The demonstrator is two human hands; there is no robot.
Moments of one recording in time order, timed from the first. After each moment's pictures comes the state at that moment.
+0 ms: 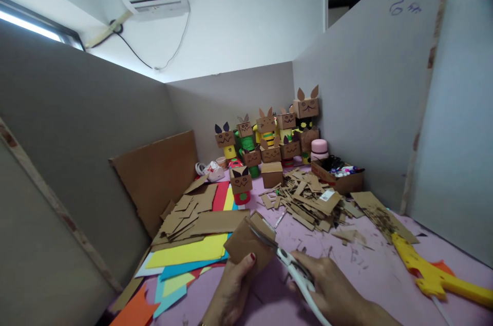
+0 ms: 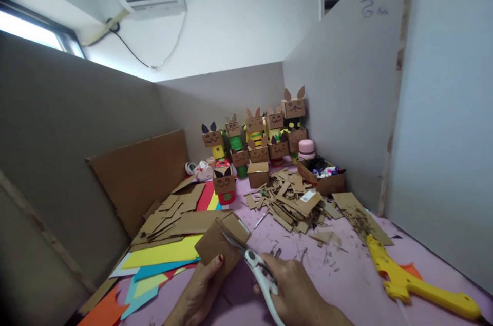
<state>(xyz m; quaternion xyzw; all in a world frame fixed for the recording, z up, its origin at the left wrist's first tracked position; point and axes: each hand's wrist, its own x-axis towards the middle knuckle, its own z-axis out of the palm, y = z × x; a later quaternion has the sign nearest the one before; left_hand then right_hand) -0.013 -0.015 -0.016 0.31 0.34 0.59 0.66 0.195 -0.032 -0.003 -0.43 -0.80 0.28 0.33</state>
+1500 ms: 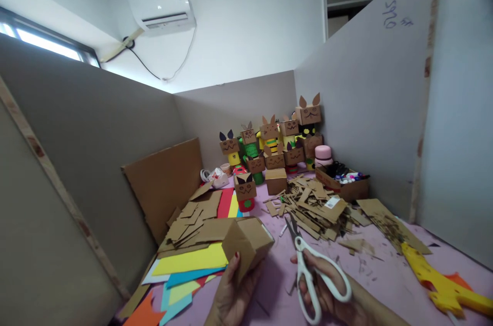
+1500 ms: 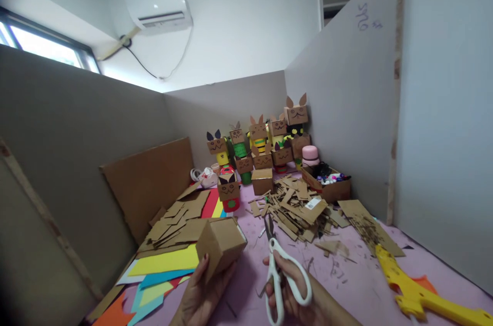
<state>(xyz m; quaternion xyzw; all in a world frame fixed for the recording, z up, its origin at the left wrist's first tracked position) -0.026 -0.007 -0.016 0.14 0.29 0.66 0.68 0.183 -0.017 -0.020 -0.37 -0.31 0.77 0.42</state>
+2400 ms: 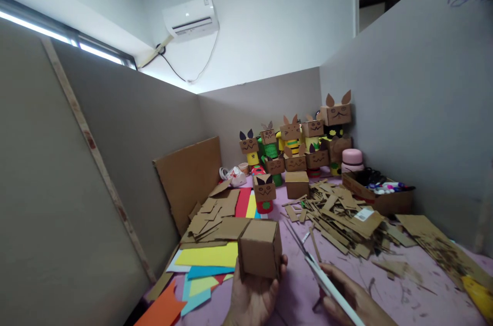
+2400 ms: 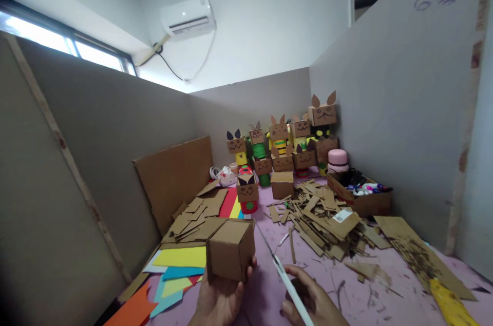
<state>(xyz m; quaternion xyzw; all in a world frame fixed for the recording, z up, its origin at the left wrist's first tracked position) -0.036 -0.018 -0.007 0.18 0.14 0.51 0.83 0.188 -0.012 -0.045 -0.35 -0.58 0.59 0.44</state>
